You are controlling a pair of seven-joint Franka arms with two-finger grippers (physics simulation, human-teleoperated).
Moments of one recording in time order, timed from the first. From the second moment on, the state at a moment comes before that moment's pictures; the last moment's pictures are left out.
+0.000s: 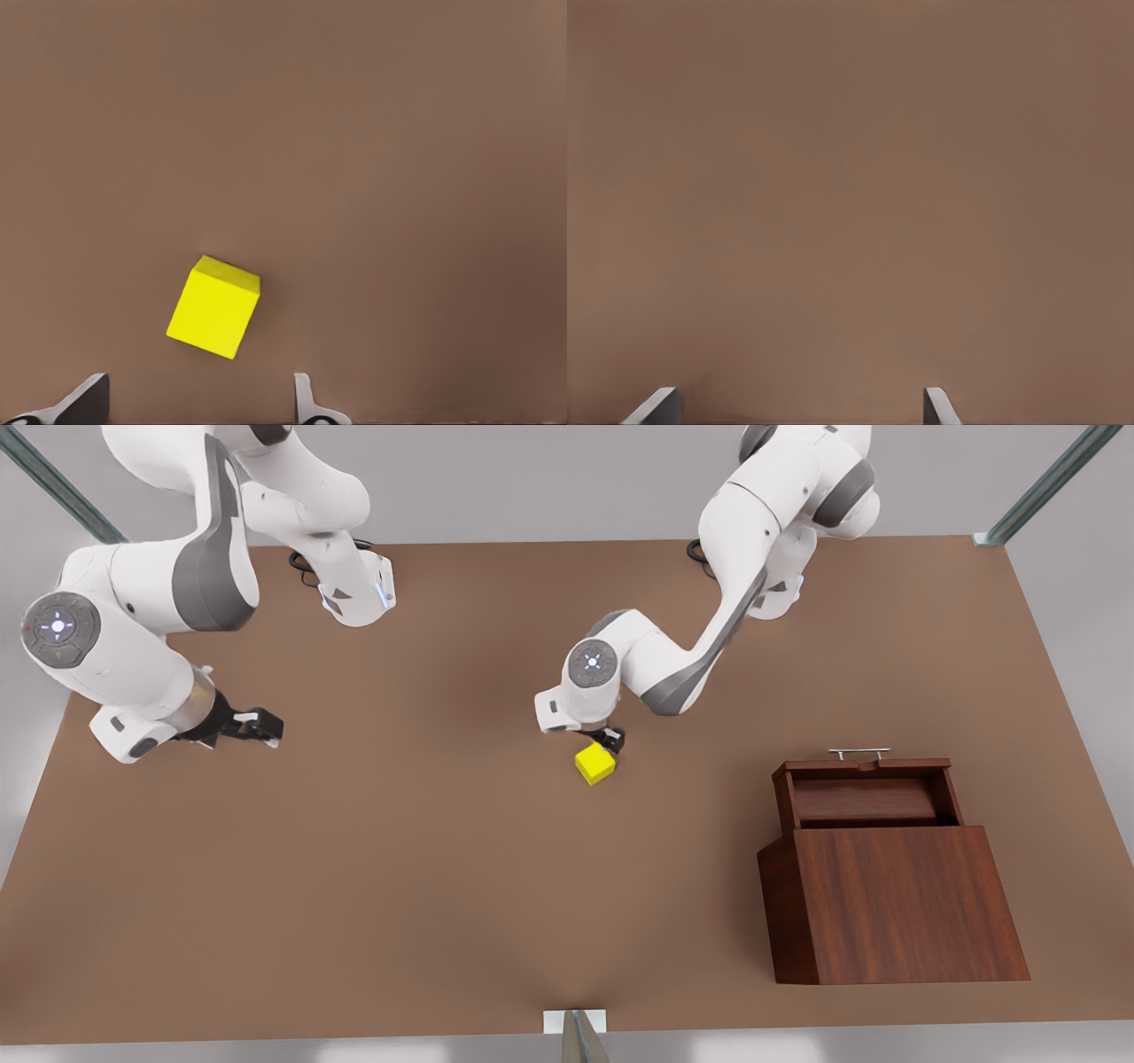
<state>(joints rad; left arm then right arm) -0.61 0.52 -0.21 -1.59 0.04 2.04 -0.08 0.04 0.14 0.02 -1.45 -0.02 1.52 0.10</state>
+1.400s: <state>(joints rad) -0.60 0.68 -0.19 -1.77 0.03 2.45 0.07 0.04 0.17 0.04 -1.48 0.00 1.58 0.11</state>
